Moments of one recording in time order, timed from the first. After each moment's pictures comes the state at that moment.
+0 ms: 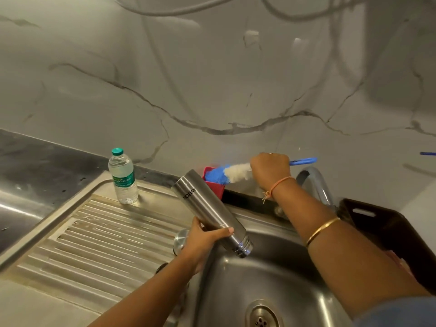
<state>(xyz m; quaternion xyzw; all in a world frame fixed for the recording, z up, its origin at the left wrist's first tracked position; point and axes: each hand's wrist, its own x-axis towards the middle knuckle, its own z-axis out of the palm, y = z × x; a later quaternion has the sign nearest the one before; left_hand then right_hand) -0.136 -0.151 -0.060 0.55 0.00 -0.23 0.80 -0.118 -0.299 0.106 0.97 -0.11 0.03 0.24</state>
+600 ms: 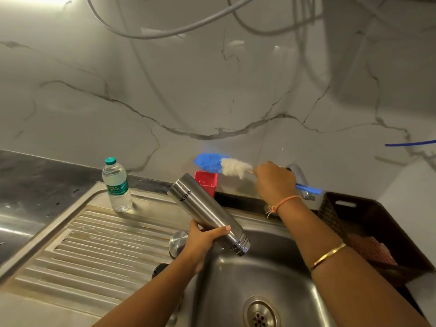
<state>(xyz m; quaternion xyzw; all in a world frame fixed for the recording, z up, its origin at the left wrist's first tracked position) -0.150 -0.155 -0.057 0.56 -0.01 -0.26 0.79 -0.175 -0.306 0.104 0.97 -0.18 0.11 0.09</state>
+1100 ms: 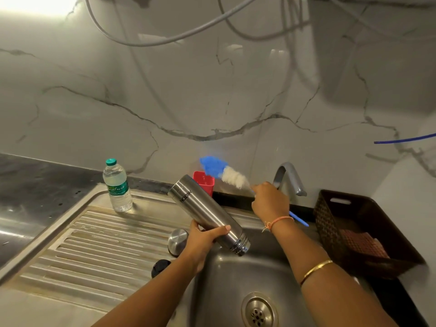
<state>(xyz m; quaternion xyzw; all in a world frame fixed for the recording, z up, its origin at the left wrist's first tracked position) -0.164 -0.157 -0.056 0.56 -0.01 -0.26 0.79 -0.197 -0.313 0.056 0.97 -0.22 0.11 -0.05</state>
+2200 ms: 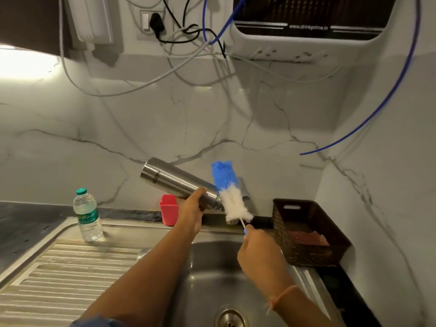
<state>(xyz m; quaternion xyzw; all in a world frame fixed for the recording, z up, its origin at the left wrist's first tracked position) -0.192 -0.233 0.060 0.43 -0.02 -0.17 0.89 -0.375 -0.284 0.083 0.92 -0.28 0.16 -0.21</state>
